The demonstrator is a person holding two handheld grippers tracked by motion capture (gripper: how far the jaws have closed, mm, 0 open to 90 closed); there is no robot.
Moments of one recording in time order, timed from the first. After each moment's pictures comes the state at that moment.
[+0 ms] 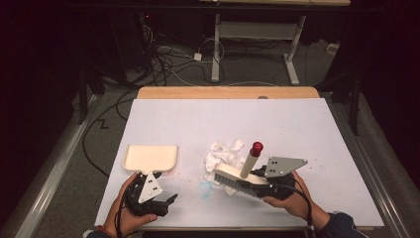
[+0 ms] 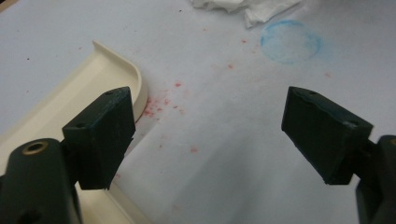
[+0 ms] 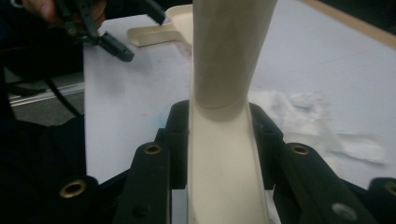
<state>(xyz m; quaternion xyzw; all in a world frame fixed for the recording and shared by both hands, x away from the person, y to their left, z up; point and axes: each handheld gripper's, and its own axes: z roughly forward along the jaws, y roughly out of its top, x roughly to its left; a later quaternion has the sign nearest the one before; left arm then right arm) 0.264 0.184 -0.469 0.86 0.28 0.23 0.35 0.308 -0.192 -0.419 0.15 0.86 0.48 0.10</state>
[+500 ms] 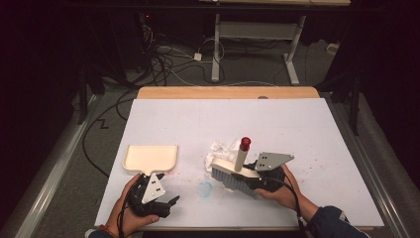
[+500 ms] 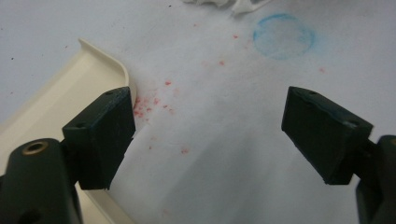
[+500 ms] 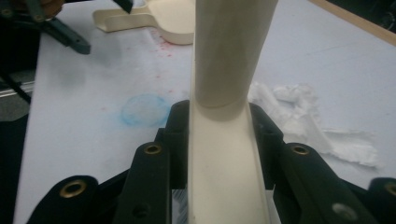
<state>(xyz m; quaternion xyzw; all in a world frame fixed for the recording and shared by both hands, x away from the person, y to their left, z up) 0.265 0.177 -0.474 0.87 0.27 0.22 0.35 0.338 -0.182 -0.442 0.15 0.86 0.47 0.13</state>
